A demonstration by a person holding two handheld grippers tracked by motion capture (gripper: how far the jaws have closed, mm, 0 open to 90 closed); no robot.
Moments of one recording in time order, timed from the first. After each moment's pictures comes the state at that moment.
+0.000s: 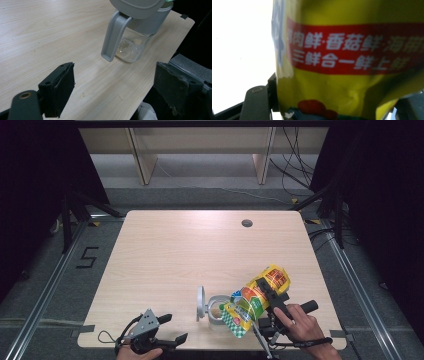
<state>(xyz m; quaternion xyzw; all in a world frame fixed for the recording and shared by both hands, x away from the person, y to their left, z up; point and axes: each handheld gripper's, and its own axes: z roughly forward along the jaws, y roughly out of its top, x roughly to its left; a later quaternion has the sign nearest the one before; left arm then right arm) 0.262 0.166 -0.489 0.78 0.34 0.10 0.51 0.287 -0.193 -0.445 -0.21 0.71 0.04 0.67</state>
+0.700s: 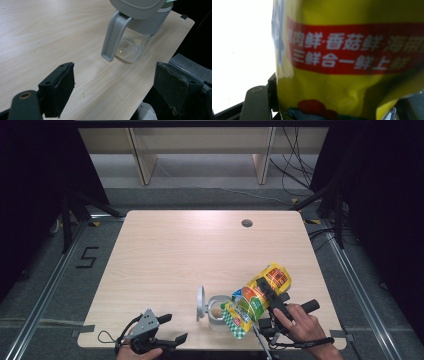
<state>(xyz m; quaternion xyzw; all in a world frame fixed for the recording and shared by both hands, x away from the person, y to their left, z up) 0.262 0.166 -0.488 0.79 0.34 0.10 0.50 0.285 -0.194 -0.443 -0.22 0.70 0.03 0.68</state>
